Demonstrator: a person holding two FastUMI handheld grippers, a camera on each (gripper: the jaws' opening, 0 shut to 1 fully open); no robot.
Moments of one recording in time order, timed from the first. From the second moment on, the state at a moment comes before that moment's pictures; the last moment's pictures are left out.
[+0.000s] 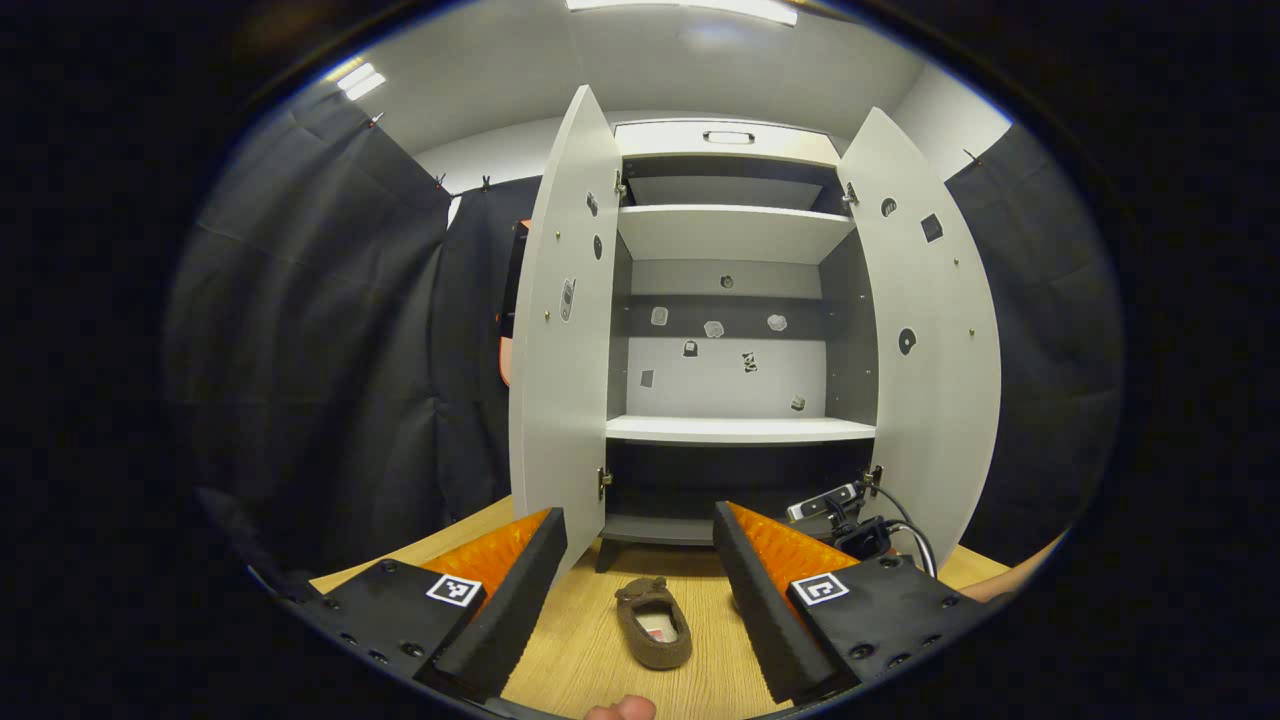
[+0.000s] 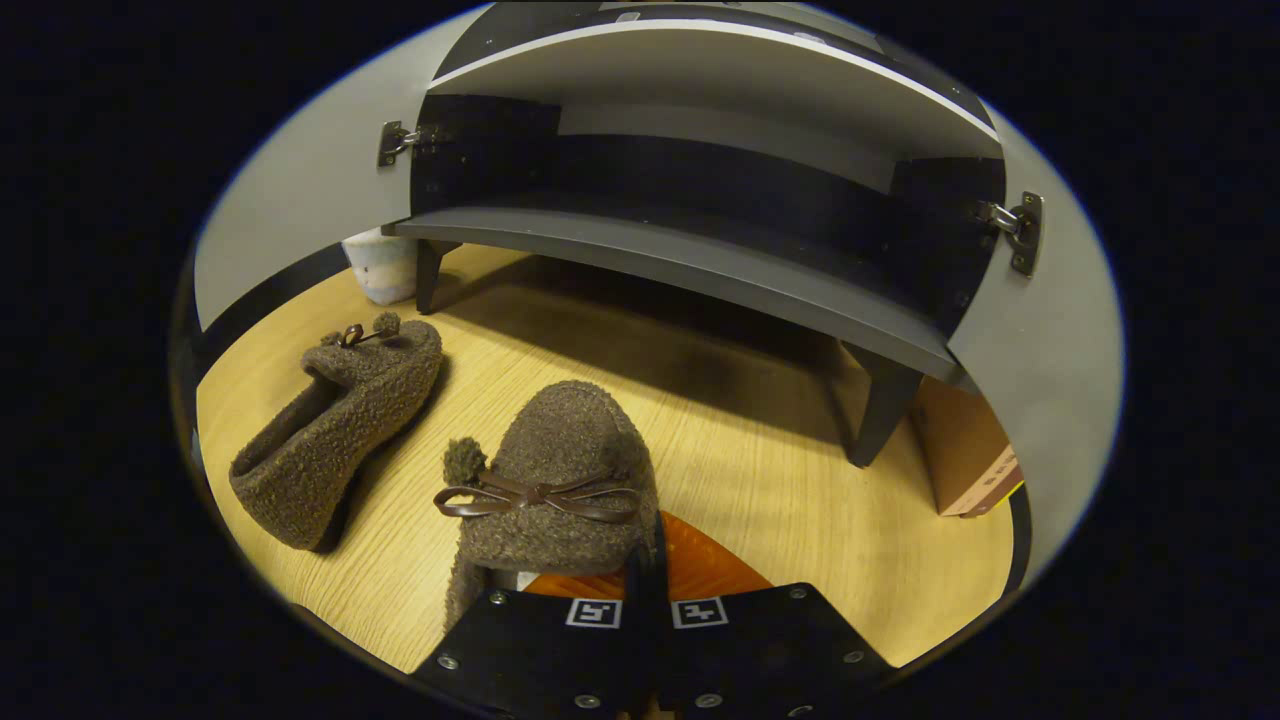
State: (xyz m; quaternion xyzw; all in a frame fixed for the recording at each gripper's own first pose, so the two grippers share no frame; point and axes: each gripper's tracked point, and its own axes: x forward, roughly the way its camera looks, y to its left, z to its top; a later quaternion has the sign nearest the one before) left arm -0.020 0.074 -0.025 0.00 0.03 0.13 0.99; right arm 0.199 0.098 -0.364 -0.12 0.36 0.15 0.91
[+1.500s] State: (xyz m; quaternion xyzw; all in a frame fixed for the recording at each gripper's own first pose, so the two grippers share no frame) left arm 0.001 0.118 -0.055 0.03 0.06 0.17 0.98; right arm 0.532 0.083 -0.058 0.02 0.26 -0.04 0.96
